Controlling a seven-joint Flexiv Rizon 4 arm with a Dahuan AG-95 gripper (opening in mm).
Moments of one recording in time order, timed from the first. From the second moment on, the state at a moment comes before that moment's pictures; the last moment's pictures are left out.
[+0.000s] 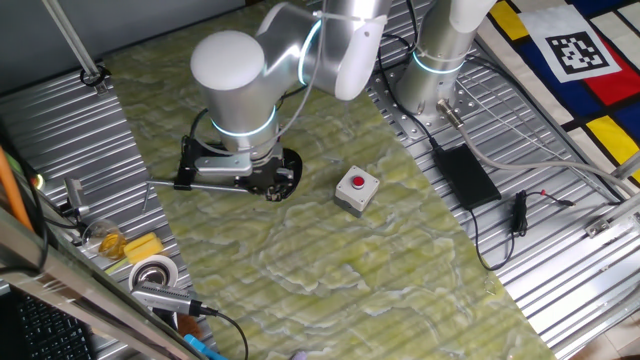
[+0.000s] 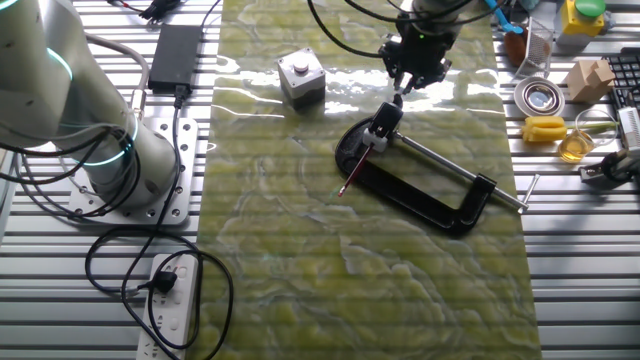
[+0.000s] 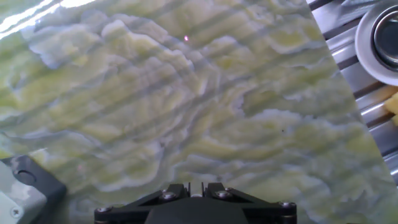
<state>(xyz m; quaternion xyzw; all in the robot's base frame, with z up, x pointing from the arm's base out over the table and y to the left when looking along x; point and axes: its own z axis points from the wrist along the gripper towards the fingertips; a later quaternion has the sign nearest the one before) 0.515 0.127 0.098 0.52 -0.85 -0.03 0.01</state>
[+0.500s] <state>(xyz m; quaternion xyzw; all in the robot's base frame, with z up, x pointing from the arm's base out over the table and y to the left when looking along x) 0.513 0.140 0.114 0.49 -0.87 -0.03 0.01</state>
